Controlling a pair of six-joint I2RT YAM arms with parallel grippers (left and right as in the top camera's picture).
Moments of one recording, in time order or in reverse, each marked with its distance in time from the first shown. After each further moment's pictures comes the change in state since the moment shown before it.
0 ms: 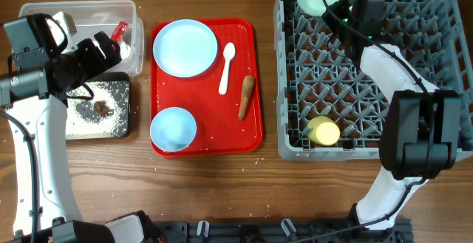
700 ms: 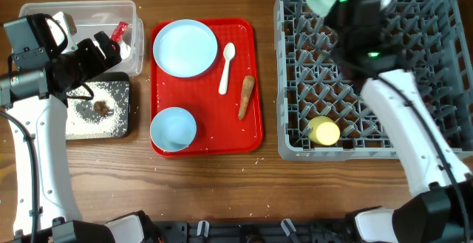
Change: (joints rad) left arm 0.000 0.000 0.000 0.000 0.000 0.000; right arm 0.250 -0.425 0.004 -0.367 0.687 -0.401
